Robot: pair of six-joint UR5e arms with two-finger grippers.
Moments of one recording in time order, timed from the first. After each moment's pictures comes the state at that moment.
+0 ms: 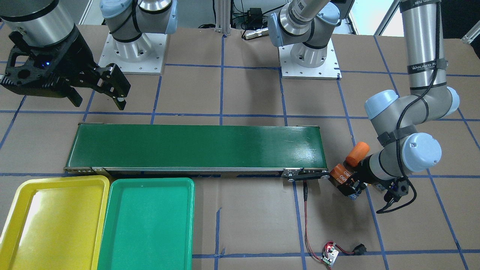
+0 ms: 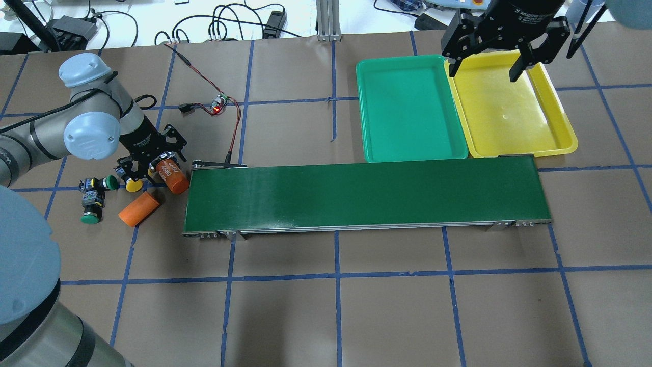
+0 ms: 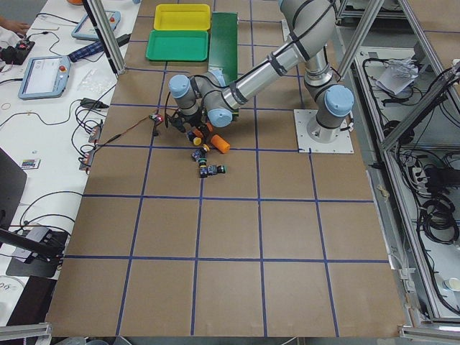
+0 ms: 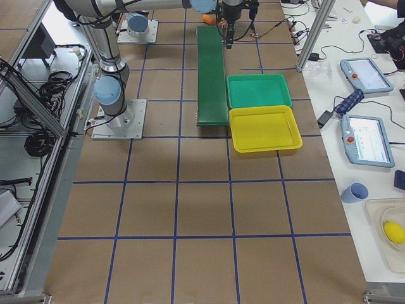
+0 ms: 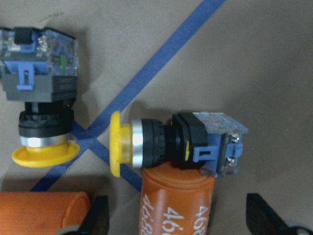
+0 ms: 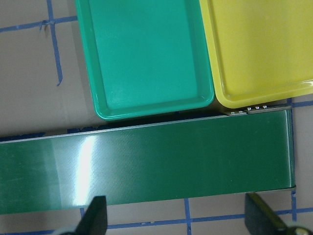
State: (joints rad) left arm -1.27 -2.06 -1.75 -1.09 1.54 -0.47; right arm 1.55 -1.48 1.40 -1.53 -1.51 0.09
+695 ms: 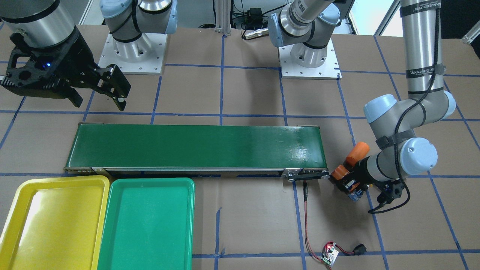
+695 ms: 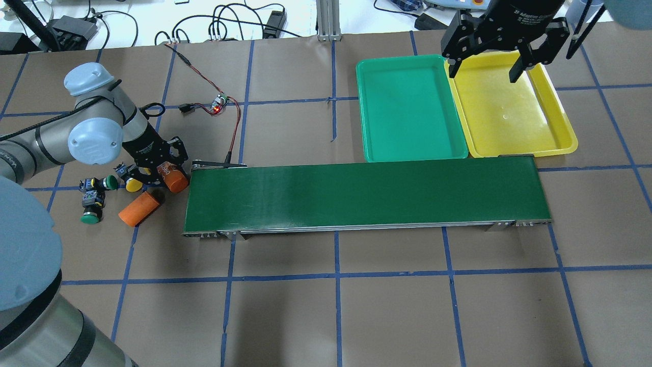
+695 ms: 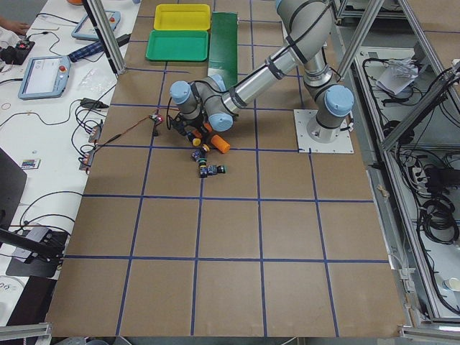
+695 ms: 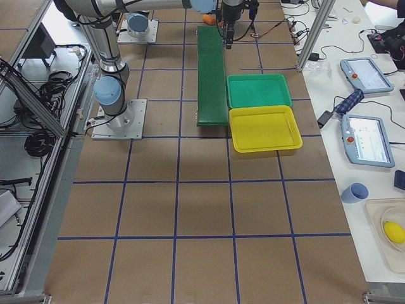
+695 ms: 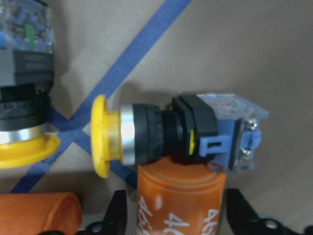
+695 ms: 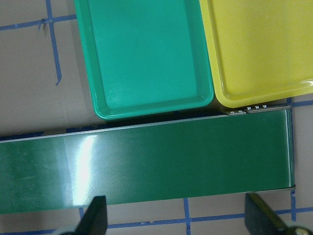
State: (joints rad) left arm -1.25 -2.07 -1.76 -1.09 1.52 -0.36; right arm 1.55 -1.48 1.40 -1.53 -1.51 0.09
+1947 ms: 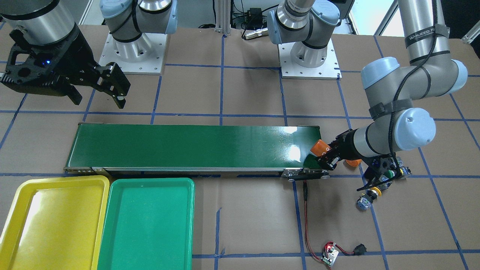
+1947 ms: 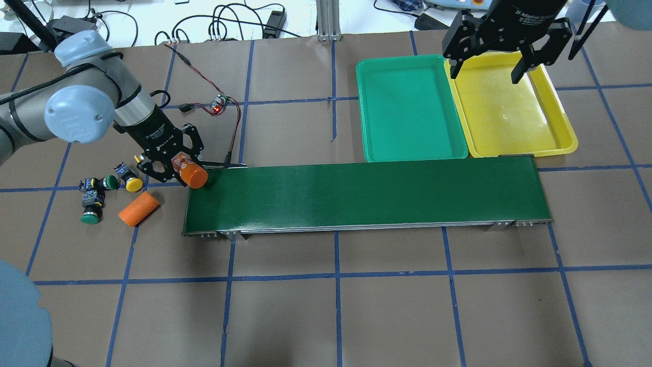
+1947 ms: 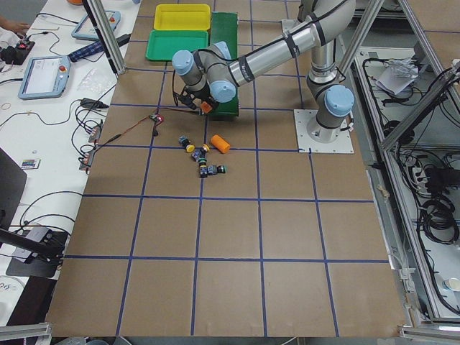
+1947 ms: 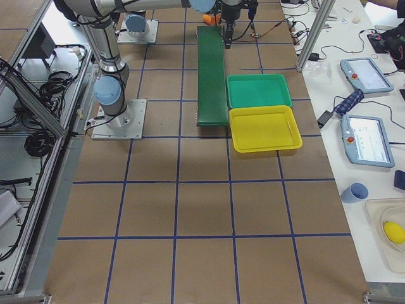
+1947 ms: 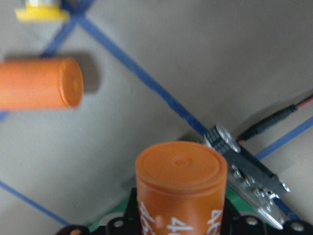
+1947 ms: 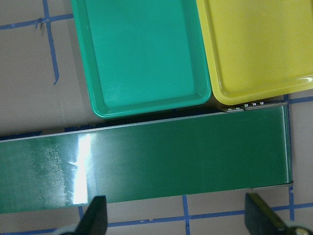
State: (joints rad) left arm -1.36 -1.90 -1.74 -1.40 1.38 -0.69; right arm 1.55 -1.49 1.40 -1.52 -1.52 0.10
